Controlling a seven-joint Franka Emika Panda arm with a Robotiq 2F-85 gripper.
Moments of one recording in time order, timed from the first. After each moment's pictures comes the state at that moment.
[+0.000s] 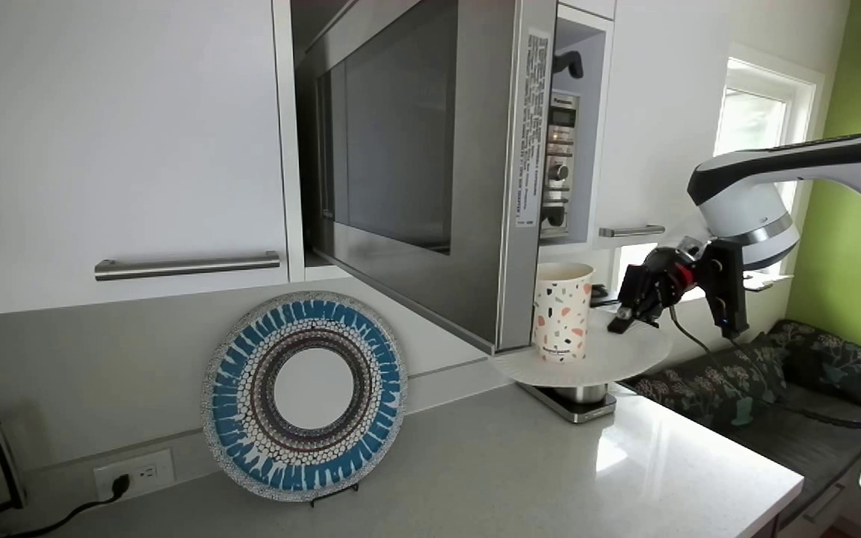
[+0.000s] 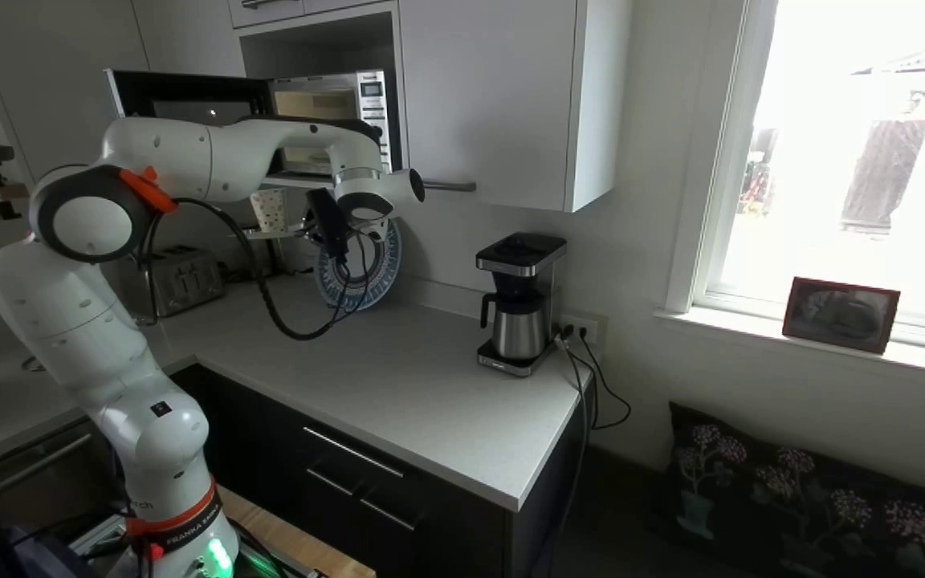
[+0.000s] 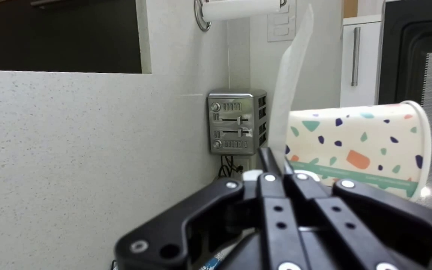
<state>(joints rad) -0.15 -0.23 -0.21 -2.03 1.01 1.25 -0.32</state>
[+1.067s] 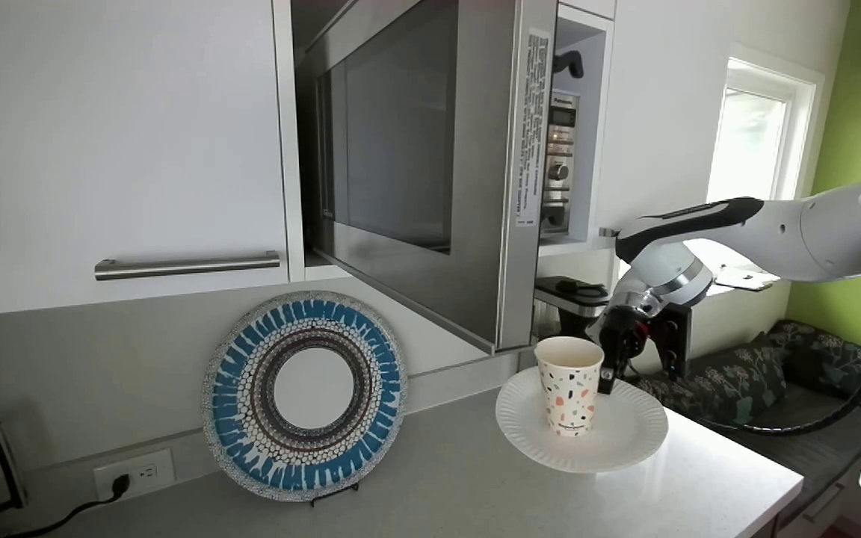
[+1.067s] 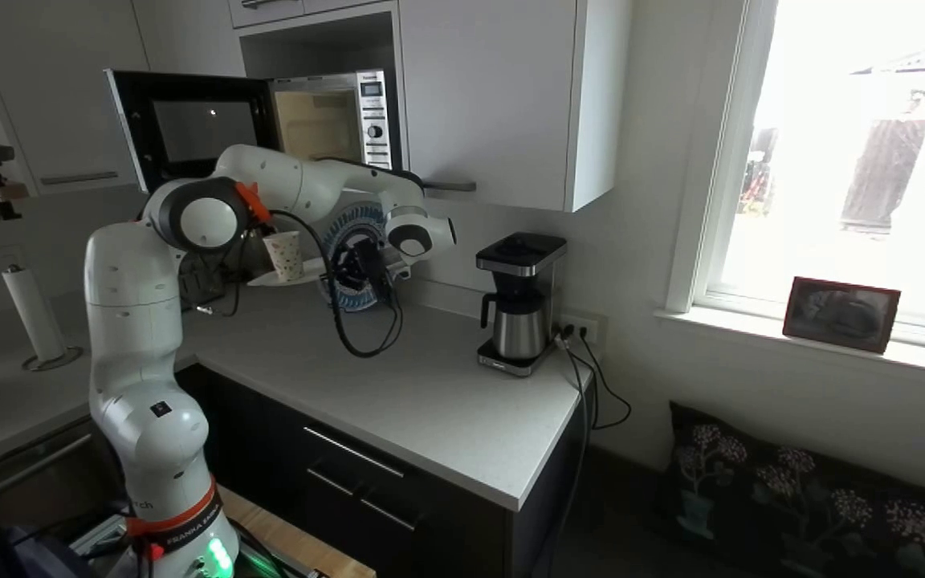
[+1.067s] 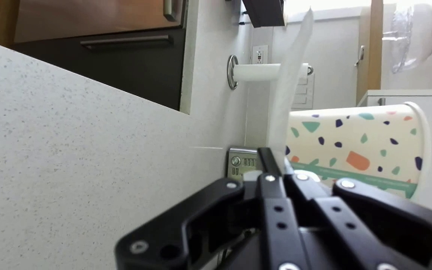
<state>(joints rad) -0.16 0.16 -0.20 -1.82 0.88 1.10 -0.68</state>
